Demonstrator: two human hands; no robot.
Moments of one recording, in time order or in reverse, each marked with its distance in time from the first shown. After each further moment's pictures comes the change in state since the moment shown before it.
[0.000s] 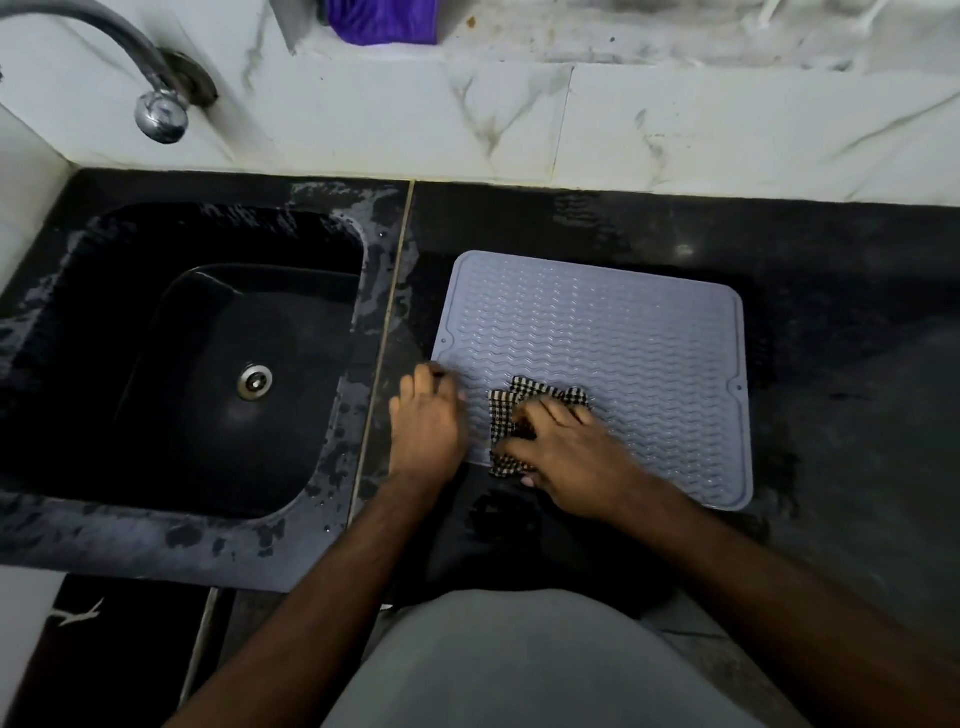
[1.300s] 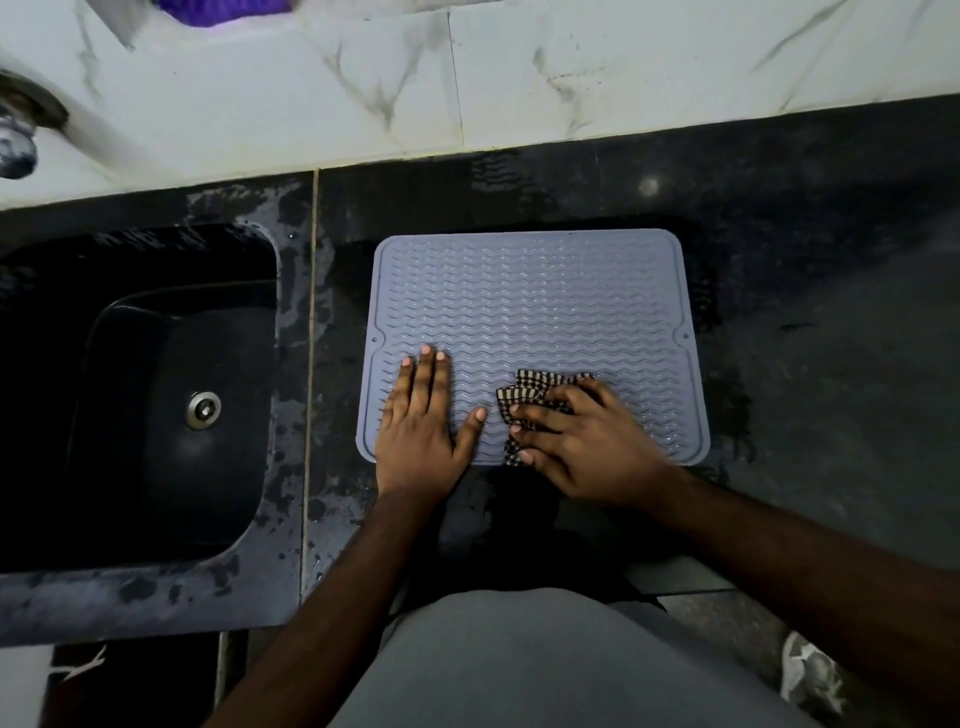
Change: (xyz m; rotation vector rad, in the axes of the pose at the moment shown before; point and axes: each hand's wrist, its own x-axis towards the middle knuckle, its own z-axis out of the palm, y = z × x) left_hand -0.014 0.031 0.045 0.023 -0.063 0.173; right_hand -0.063 0.047 0.013 -0.033 0.171 0.106
